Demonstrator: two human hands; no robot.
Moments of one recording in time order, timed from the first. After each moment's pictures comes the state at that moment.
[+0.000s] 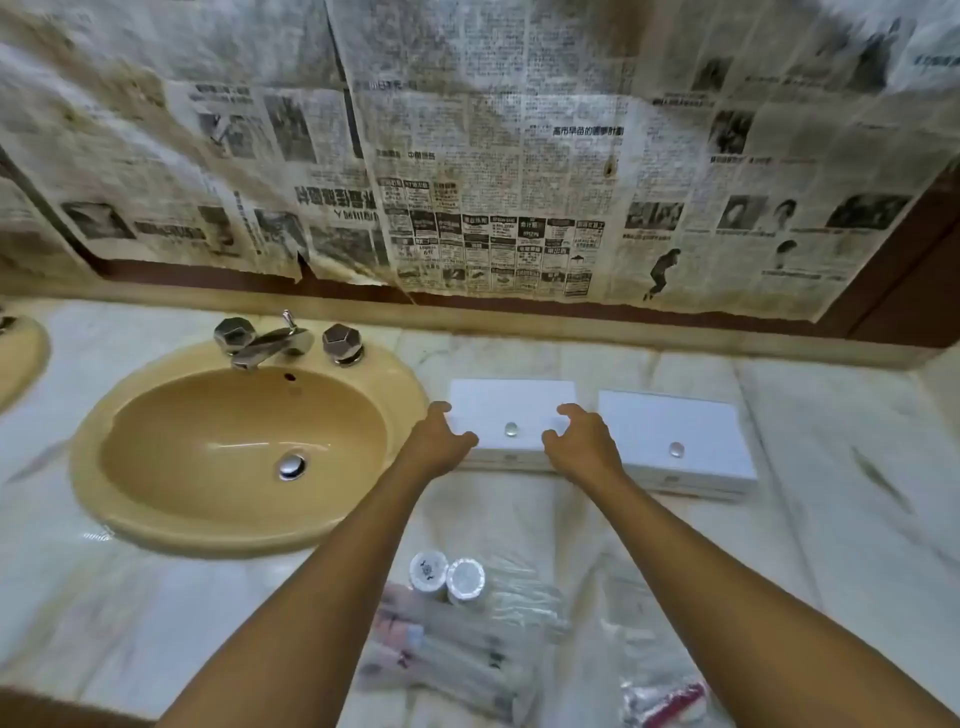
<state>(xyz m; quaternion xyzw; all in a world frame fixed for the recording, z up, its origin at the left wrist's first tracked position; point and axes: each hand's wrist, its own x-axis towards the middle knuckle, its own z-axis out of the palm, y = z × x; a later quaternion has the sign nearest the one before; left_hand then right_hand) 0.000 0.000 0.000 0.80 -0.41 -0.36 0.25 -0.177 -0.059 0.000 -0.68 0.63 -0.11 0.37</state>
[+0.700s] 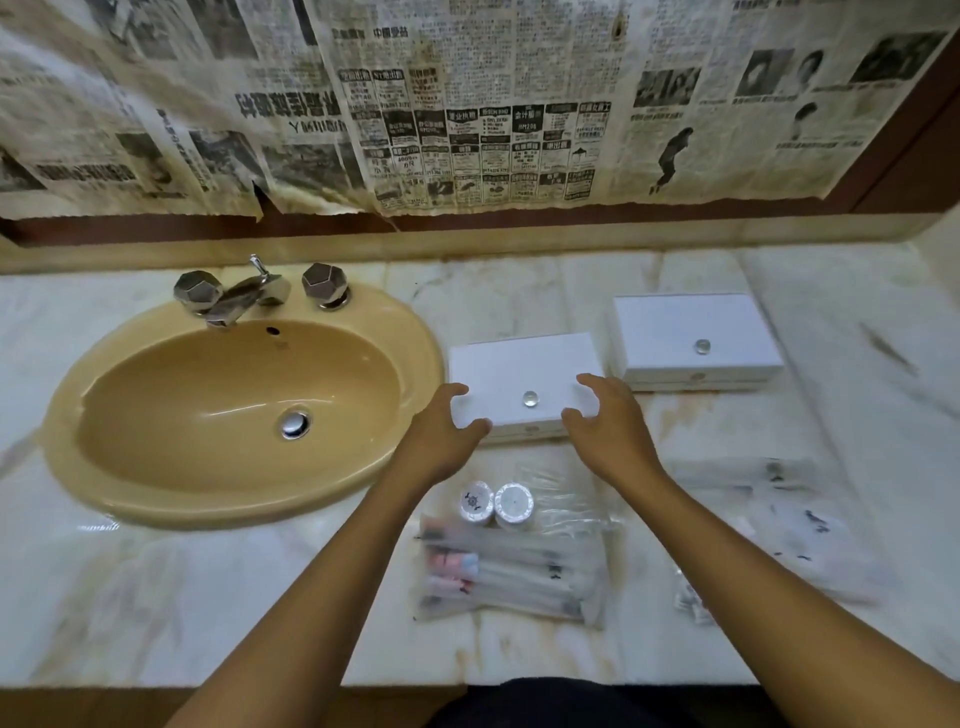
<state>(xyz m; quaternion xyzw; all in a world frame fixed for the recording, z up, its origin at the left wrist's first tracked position) 0.020 0.069 -0.015 0.75 -0.46 -0.41 0.24 -0.176 0.021 -0.030 -0.63 0.65 -0.19 0.37</state>
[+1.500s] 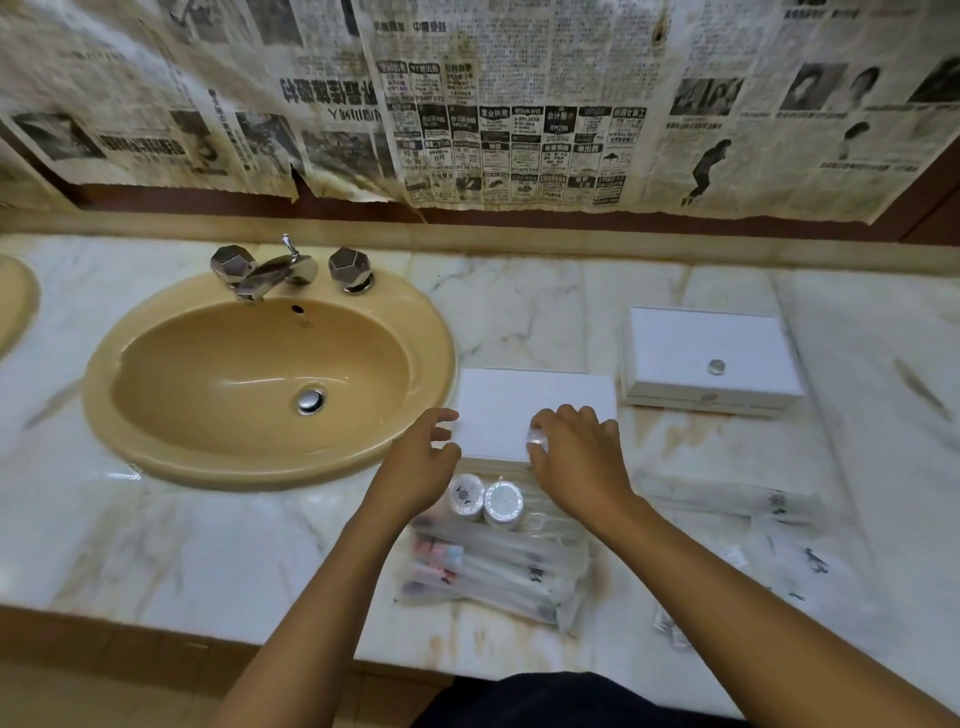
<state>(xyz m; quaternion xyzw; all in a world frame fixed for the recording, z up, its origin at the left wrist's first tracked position) 0.013 0.109 -0.019 0.77 -0.41 -0.39 0.28 -0.160 0.040 -0.018 -0.83 0.53 0.00 0.16</state>
